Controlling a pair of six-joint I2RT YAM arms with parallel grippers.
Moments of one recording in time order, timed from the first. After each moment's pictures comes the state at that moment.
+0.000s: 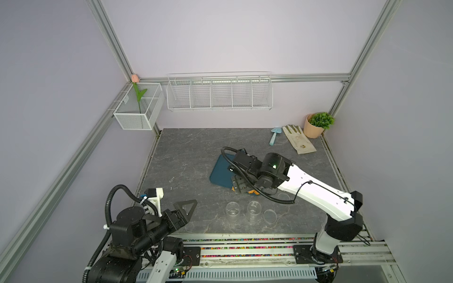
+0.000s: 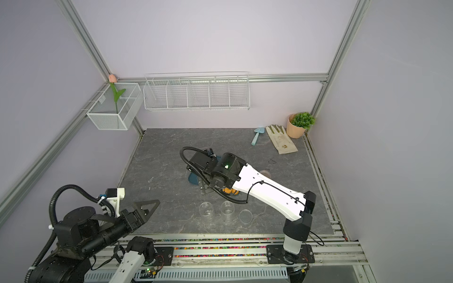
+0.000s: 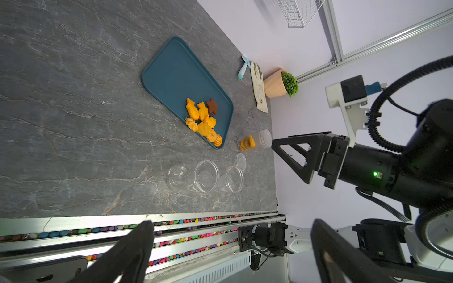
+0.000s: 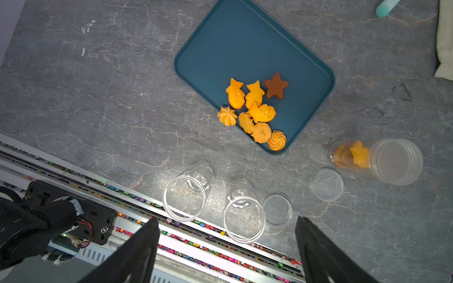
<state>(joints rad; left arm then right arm) -0.21 0.40 1.14 -1.24 0.45 -0.82 1.13 1.72 1.97 -1.44 0.34 0.72</state>
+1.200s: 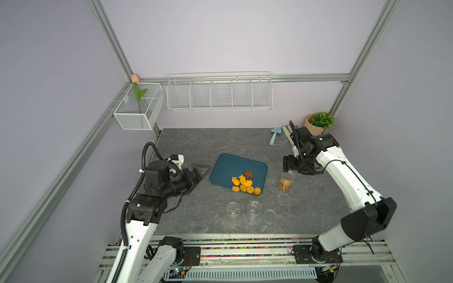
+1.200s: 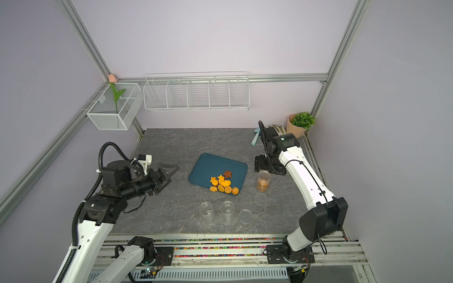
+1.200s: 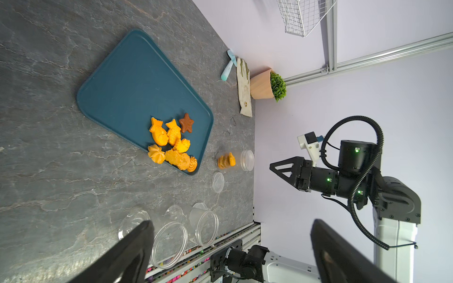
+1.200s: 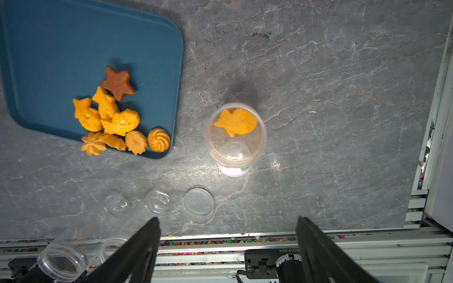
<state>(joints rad) -0.21 0.80 0.99 -0.71 0.60 -0.92 0.34 1.58 1.64 -1.44 0.04 0.43</state>
